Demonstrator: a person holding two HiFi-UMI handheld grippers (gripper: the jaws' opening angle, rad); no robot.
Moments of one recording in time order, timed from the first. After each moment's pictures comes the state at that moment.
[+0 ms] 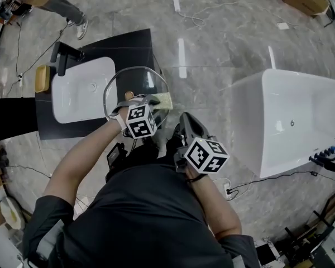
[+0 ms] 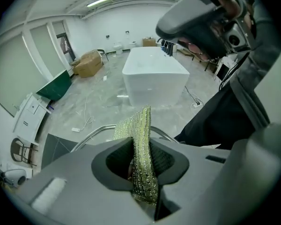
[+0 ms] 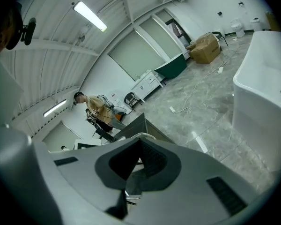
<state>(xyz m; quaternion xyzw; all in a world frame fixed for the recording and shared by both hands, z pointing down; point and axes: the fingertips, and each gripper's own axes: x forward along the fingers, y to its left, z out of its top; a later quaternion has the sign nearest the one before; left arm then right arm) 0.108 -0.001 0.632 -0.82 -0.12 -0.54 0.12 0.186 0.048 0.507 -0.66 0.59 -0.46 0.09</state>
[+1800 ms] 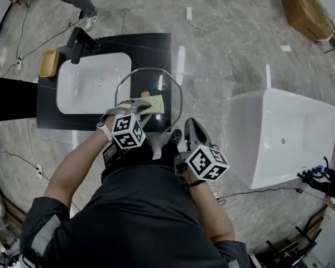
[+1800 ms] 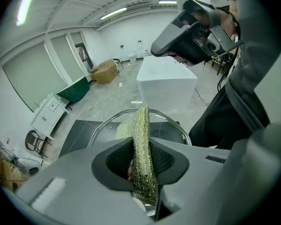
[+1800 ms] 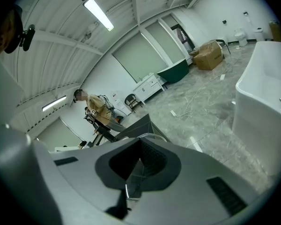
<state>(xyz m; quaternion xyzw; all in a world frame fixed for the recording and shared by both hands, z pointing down) 0.025 -0.031 0.583 -0.86 -0.04 -0.49 0.13 0.149 0.032 0.487 -0.68 0.59 -0.43 0.08</state>
